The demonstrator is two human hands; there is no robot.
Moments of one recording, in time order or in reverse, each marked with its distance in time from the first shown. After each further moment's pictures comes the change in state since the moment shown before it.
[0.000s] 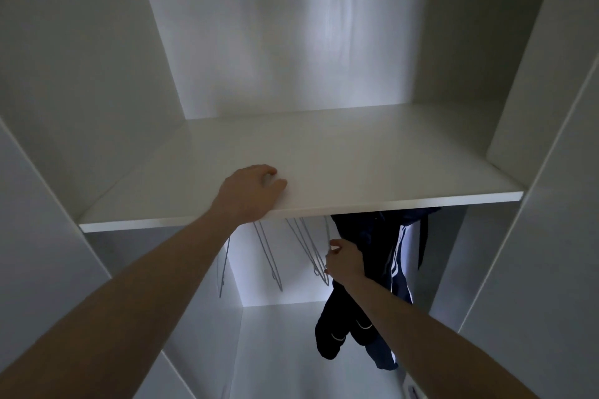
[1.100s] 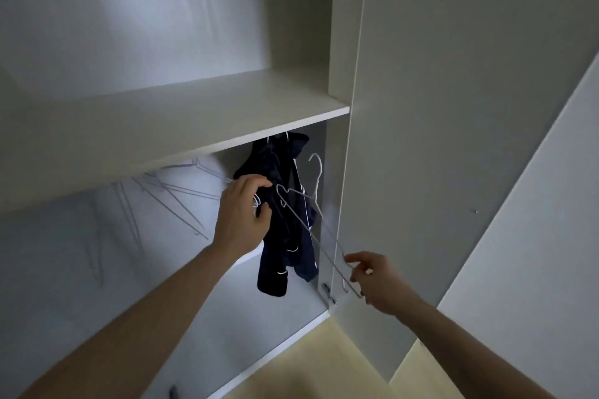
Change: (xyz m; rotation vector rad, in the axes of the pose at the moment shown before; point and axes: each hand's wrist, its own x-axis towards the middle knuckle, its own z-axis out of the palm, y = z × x) left_hand -0.201 0.050 0.068 -0.458 0.044 0.656; right_hand -0.366 0.097 -0.105 -0.028 0.320 0.177
